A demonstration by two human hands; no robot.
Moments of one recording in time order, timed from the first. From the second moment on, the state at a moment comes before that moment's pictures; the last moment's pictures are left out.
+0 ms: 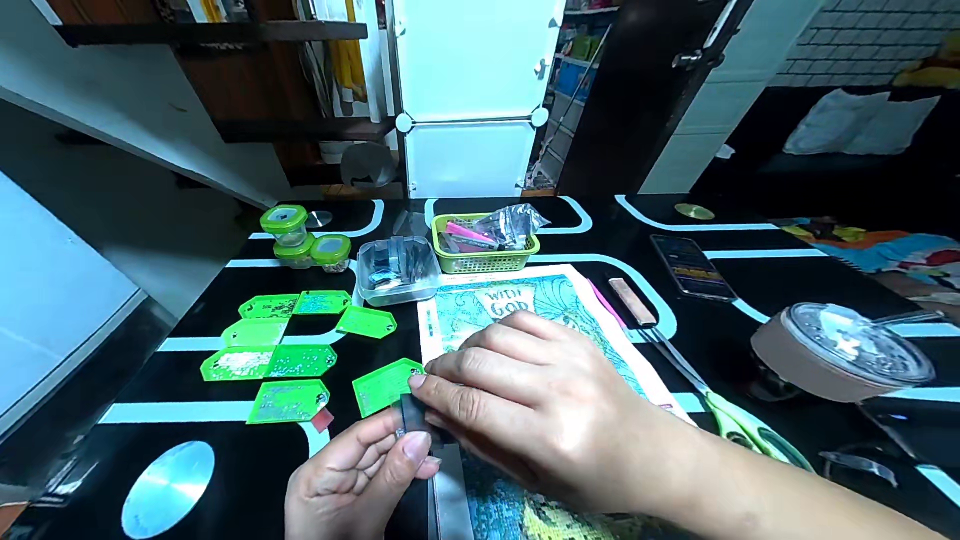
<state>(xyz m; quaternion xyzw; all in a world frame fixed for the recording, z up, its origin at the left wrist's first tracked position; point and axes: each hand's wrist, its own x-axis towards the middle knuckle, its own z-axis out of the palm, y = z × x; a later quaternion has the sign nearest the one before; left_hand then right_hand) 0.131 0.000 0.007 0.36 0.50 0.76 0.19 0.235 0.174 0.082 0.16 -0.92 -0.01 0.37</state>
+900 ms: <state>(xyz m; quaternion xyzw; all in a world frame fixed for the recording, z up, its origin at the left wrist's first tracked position) 0.135 -0.003 0.009 0.36 0.46 0.77 0.25 0.241 0.175 0.080 0.16 -0.92 0.00 0.37</state>
